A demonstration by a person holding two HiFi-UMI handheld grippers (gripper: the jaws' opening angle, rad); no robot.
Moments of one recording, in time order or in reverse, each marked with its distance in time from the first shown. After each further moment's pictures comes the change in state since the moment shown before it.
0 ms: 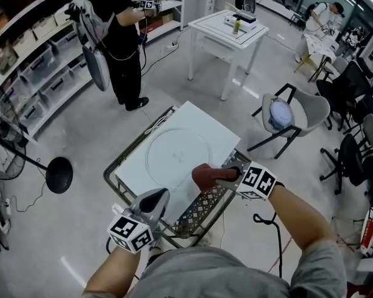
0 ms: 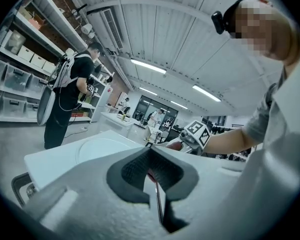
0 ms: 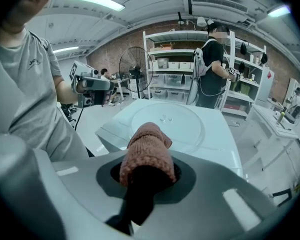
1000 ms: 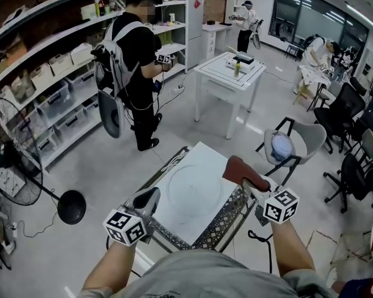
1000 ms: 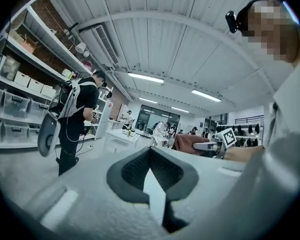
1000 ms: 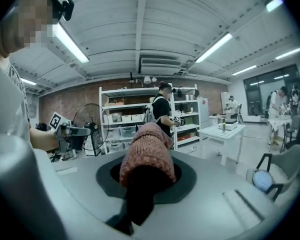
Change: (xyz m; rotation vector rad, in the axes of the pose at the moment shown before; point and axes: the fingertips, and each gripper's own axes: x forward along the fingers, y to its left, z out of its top) left arm -0.043 0.059 0.123 0.124 -0.096 0.043; right arm -0.146 -0.034 0.099 0.337 -0.635 -0.508
